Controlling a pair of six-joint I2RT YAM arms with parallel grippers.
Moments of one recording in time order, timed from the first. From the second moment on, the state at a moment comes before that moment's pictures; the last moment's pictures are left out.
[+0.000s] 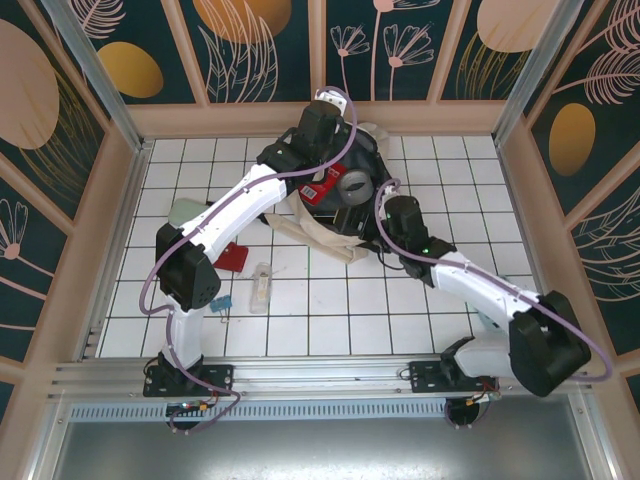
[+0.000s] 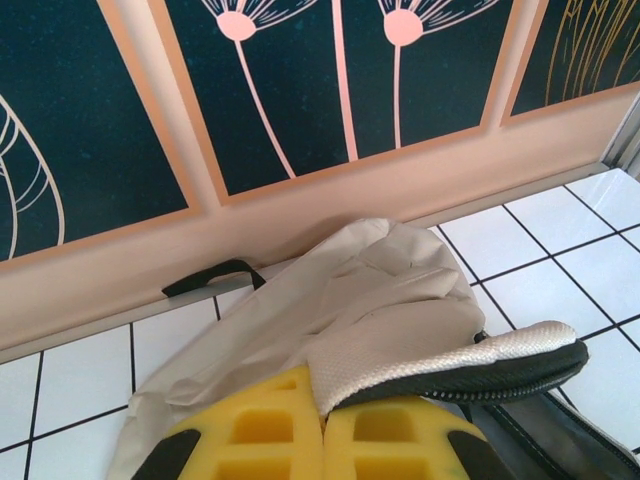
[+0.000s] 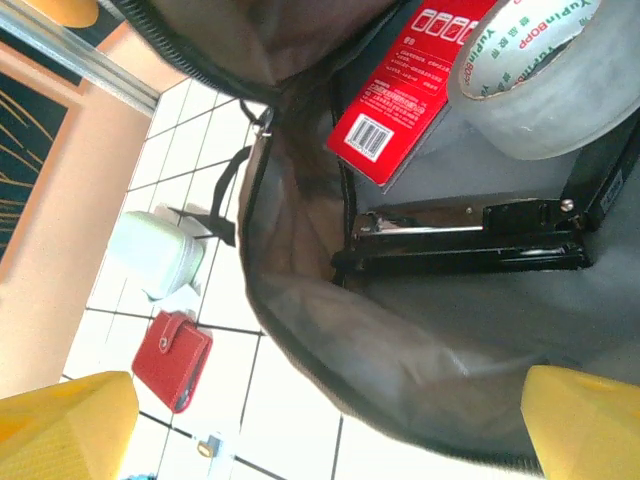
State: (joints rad) left arm -0.70 2.01 2.03 -0.43 -0.35 -0.13; right arm 0.59 1.24 0.72 0.04 -0.10 0.69
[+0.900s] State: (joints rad) left arm -0.70 1.95 1.90 -0.39 -0.32 -0.11; right arm 0.36 1.41 0.98 0.23 -0.31 0.13
